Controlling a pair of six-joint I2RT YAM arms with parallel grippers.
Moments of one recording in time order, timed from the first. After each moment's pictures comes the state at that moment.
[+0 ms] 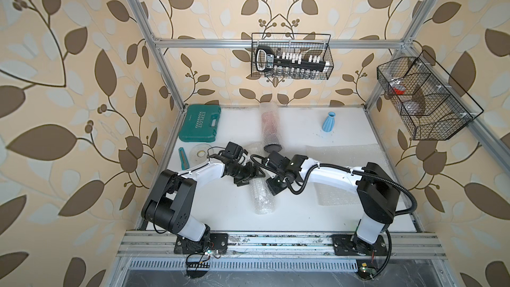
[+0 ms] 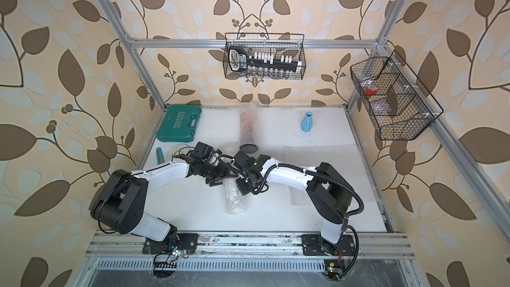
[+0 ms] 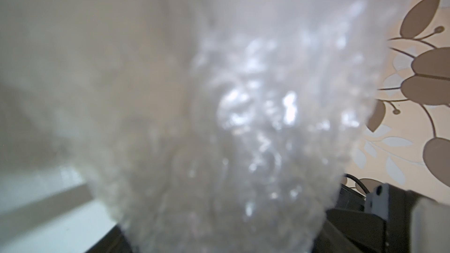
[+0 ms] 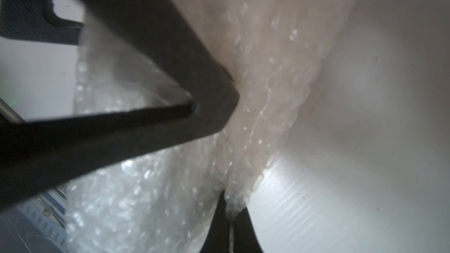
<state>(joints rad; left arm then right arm) -0.36 1.52 0.77 -0.39 0.65 -0.63 0.92 1.78 1.22 -0.67 -0.11 0.36</state>
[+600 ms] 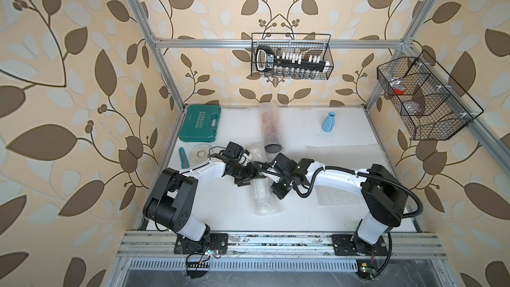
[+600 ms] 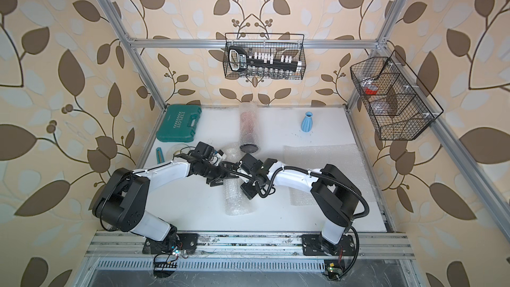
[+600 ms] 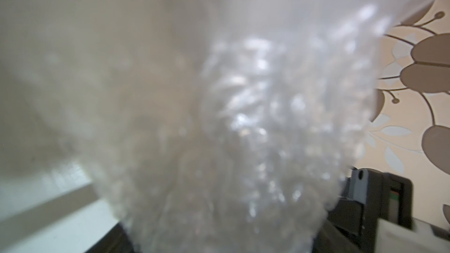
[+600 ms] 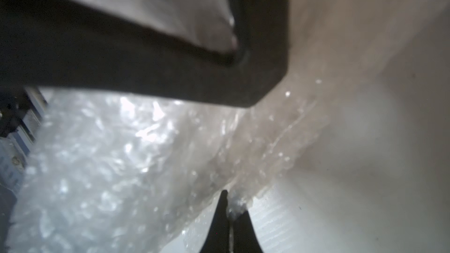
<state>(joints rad) -0.36 1.53 0.78 -0.41 0.68 -0.59 0.89 1.73 1.08 -0.58 -0.18 0.14</state>
